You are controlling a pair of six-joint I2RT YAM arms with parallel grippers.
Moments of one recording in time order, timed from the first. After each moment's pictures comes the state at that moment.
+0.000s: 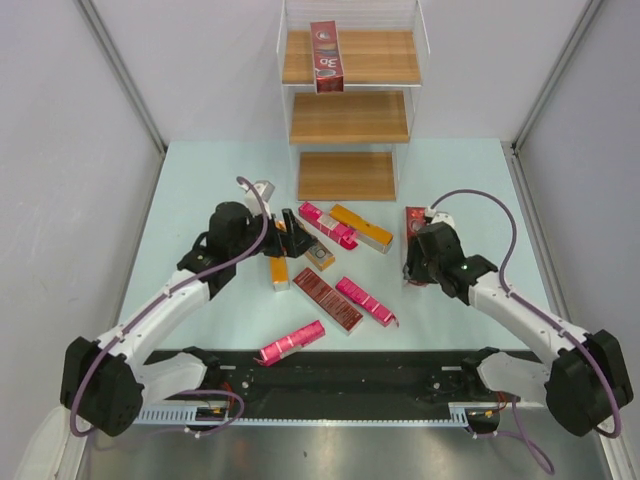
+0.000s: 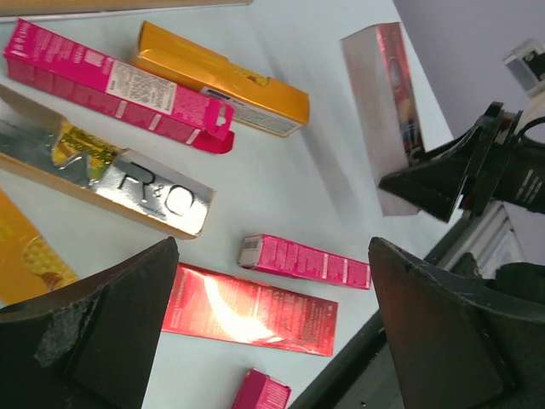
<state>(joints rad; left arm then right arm) -0.46 1.09 0.77 -0.08 0.32 -0.48 0.49 1.13 0.71 -0.45 0.21 0.49</state>
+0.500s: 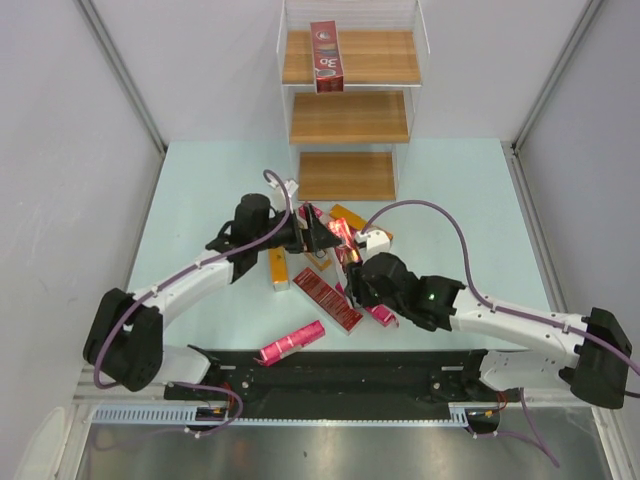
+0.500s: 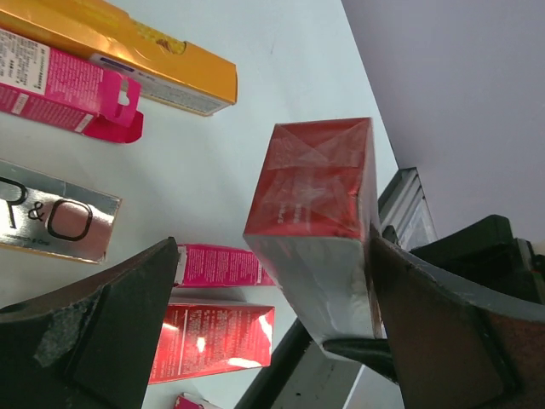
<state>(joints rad) -0.49 1.34 0.82 0.12 0.53 -0.67 1.06 1.14 0.82 -0.38 0.34 0.52</state>
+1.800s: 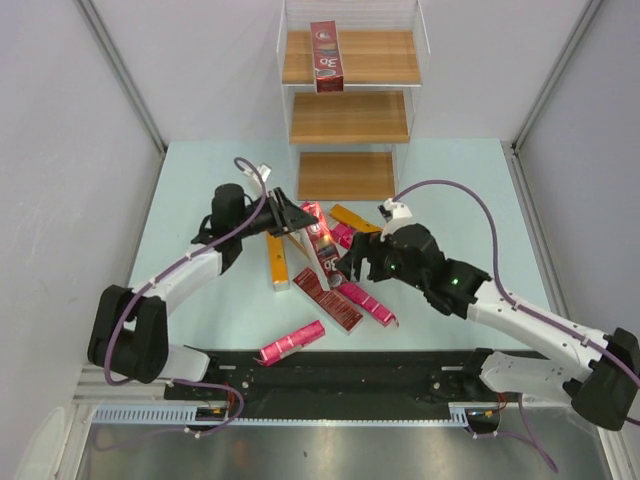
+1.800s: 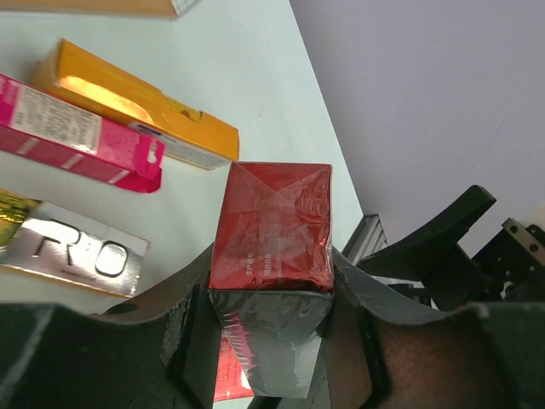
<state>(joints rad) -0.33 1.38 0.81 0.28 0.66 -0.79 0.90 1.08 0.86 -0.26 0.11 0.60</state>
